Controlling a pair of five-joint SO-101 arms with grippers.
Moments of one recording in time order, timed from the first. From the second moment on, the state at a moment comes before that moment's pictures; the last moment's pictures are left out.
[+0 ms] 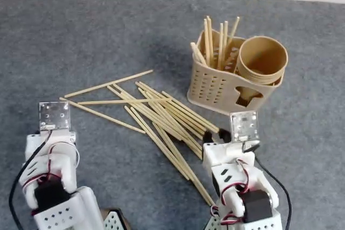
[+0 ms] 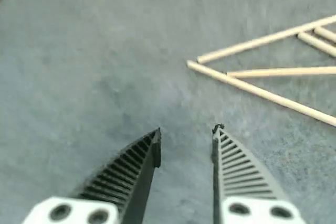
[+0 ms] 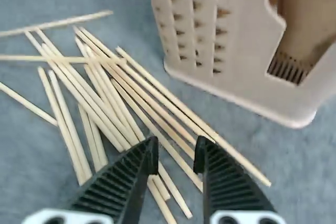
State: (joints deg) left arm -31.3 -95.2 80.1 61.6 -18.2; right arm -18.0 -104.7 84.5 67.4 -3.6
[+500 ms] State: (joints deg) left arm -25.5 -63.9 49.2 73.3 -35.0; right arm -11.3 -104.7 95.7 67.4 -3.6
